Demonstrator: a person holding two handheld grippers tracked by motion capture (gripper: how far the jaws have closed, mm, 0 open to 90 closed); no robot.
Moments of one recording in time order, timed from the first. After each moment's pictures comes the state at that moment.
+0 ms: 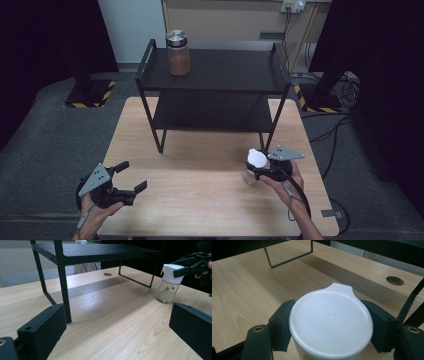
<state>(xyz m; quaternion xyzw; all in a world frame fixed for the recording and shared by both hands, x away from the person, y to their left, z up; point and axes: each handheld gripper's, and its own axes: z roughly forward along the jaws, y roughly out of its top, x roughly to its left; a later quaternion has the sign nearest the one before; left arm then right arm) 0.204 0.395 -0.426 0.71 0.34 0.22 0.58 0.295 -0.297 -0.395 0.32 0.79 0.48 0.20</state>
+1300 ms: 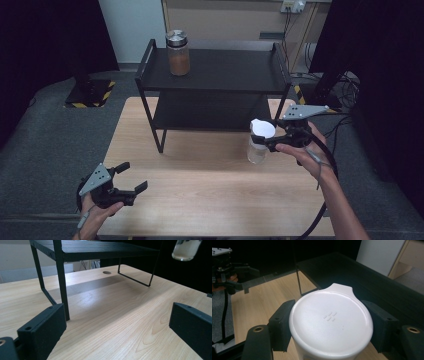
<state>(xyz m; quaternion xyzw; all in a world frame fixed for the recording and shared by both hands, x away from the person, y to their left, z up) 0.205 0.396 -0.427 0.71 0.35 0.21 0.58 0.338 -0.319 -0.240 0.24 0.82 0.51 0.13</state>
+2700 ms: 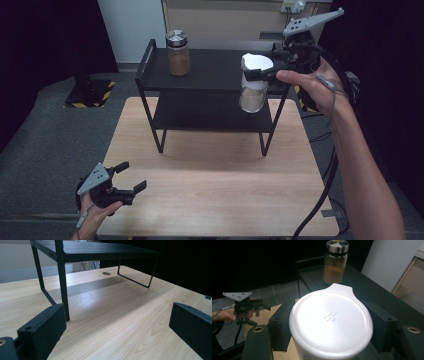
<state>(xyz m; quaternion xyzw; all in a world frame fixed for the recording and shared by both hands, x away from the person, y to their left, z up) 0.206 0.399 -0.427 0.70 0.35 0.20 0.58 0.391 -0.288 -0.072 0.19 0.83 0.51 0.13</state>
